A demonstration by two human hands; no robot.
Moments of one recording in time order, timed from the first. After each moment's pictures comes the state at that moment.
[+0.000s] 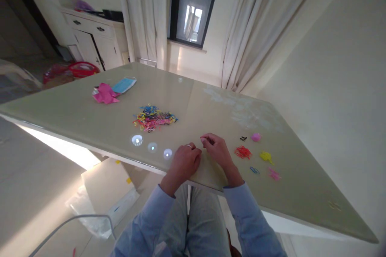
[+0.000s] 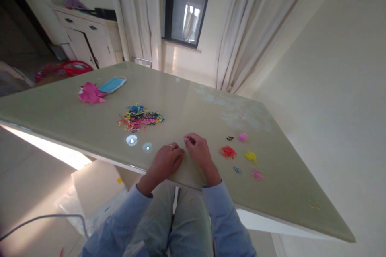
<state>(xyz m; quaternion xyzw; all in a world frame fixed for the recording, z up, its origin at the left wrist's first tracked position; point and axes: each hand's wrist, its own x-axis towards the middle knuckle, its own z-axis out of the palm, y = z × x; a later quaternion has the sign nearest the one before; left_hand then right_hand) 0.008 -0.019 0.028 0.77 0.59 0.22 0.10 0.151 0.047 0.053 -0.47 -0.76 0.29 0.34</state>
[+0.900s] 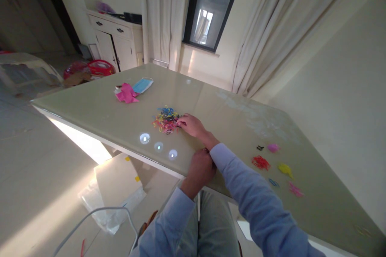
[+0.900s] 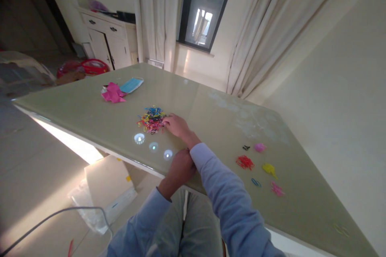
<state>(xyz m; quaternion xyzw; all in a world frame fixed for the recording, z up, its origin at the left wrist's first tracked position) 0.005 -0.012 0.021 0.73 0.61 0.24 0.16 -0.014 0.132 0.054 -0.31 -0.92 0.18 0.17</state>
